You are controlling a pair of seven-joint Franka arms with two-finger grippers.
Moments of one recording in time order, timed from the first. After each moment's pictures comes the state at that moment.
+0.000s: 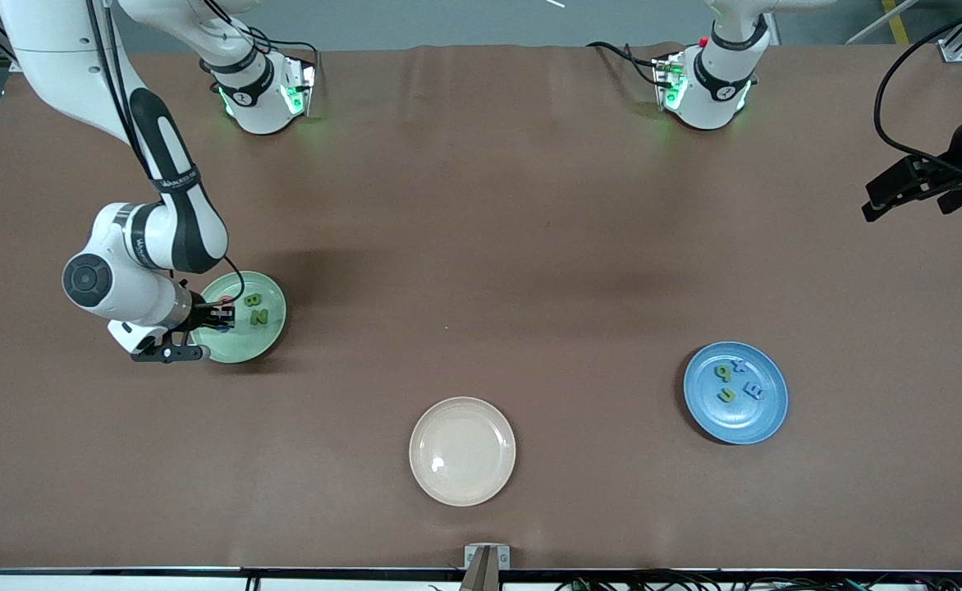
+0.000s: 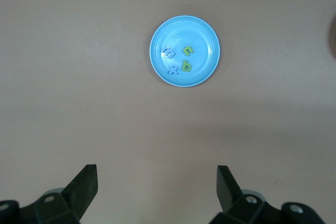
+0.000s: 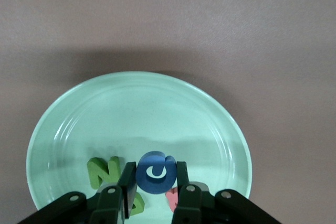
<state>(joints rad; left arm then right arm) -0.02 -0.03 -0.02 -1.56 0.00 1.56 -0.14 0.21 0.42 -0.21 -2.07 0.13 2.36 -0.11</state>
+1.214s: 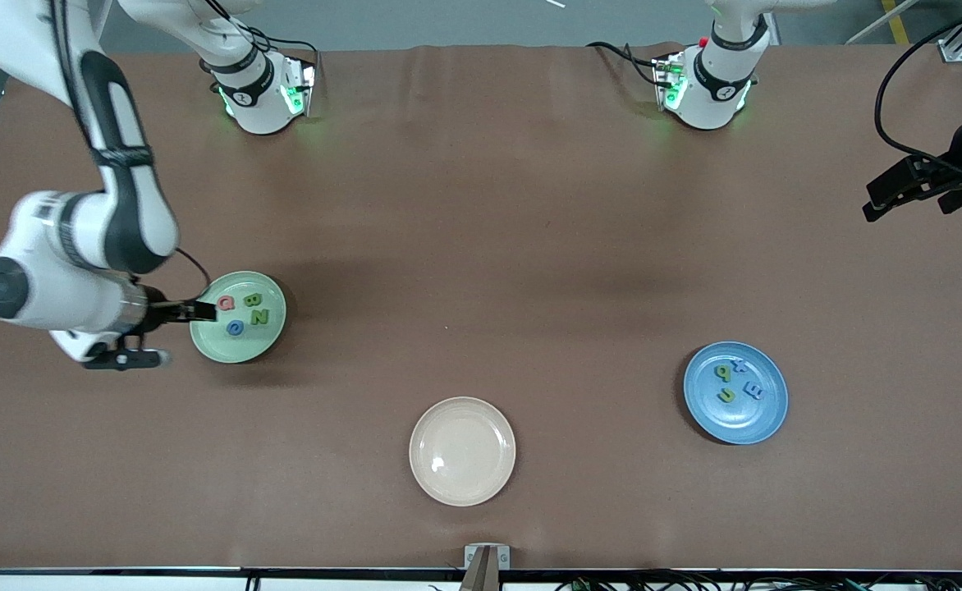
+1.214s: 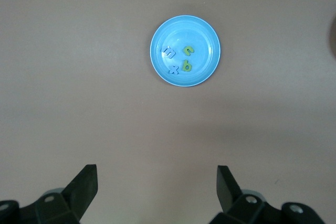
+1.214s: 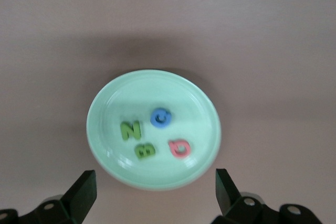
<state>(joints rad) -0.02 -0.03 -0.02 -1.56 0.00 1.56 -0.14 0.19 0.33 -0.26 -1.77 0.13 1.88 -0.11</state>
